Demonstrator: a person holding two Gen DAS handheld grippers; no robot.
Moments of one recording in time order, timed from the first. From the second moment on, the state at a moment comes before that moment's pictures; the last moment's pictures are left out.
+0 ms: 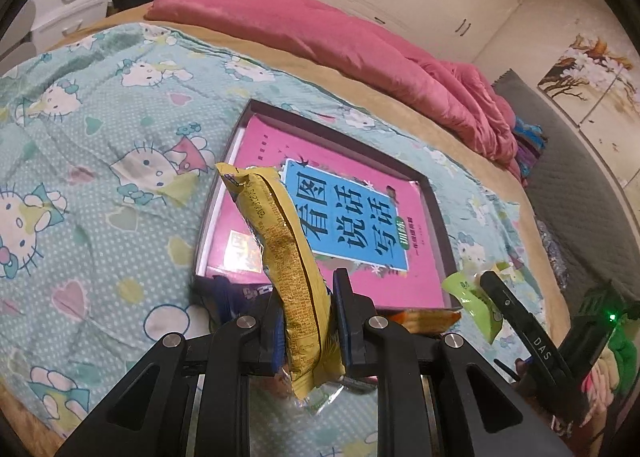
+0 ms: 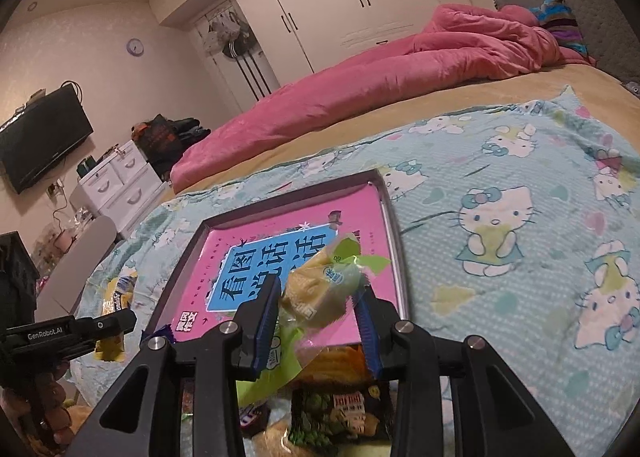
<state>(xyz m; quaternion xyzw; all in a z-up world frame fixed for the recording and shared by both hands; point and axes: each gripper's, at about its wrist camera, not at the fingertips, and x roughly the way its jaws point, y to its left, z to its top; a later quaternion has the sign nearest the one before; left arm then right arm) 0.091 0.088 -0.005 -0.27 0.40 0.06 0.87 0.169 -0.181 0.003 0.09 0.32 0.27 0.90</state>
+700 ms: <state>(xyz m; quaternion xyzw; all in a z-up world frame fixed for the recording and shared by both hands) 0.144 0.091 -0.019 -0.28 0.42 0.08 0.86 0.206 -0.150 -0.027 0.06 0.35 0.27 0.89</state>
